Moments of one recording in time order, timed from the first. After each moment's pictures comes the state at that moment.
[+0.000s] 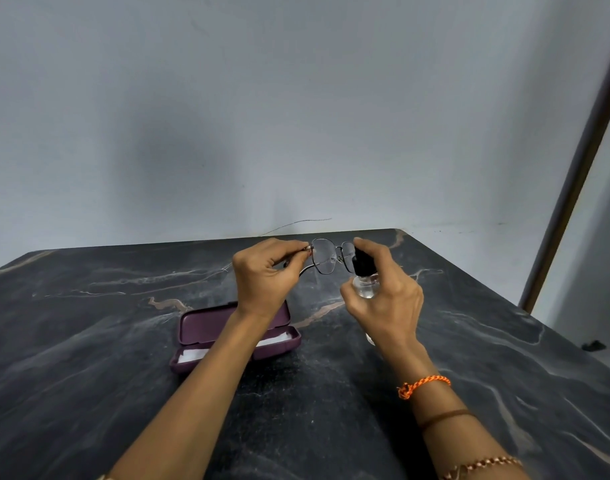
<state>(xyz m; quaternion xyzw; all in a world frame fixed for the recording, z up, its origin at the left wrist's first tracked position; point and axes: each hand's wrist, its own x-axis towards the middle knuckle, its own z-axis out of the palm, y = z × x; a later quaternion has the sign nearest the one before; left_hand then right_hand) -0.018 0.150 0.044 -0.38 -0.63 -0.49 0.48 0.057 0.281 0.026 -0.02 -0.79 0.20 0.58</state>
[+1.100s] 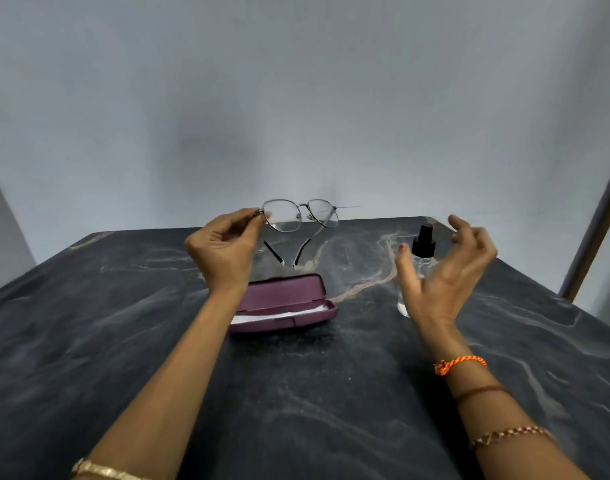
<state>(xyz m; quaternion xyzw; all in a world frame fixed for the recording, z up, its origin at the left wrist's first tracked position) -0.018 0.076 0.053 -0.21 -0.55 -0.67 0.46 0.067 0.280 0.020 -0.10 -0.70 0.27 0.65</state>
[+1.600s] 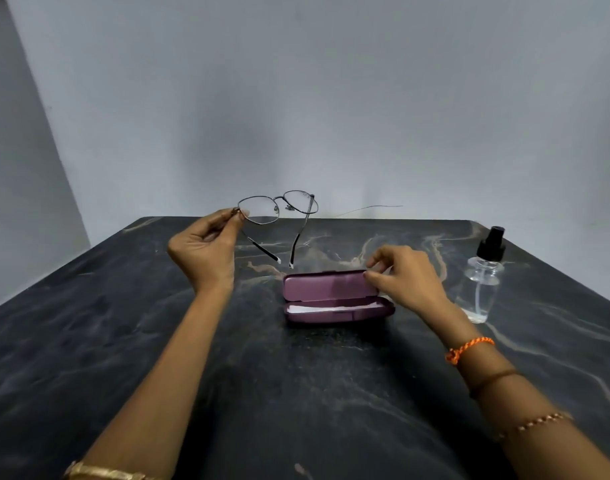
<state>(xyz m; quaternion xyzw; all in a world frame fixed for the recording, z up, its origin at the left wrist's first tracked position) -0.035 -0.015 0.040 -0.12 -0.49 -0.75 0.43 0.032 0.215 0.035 0.00 -0.93 0.27 0.24</state>
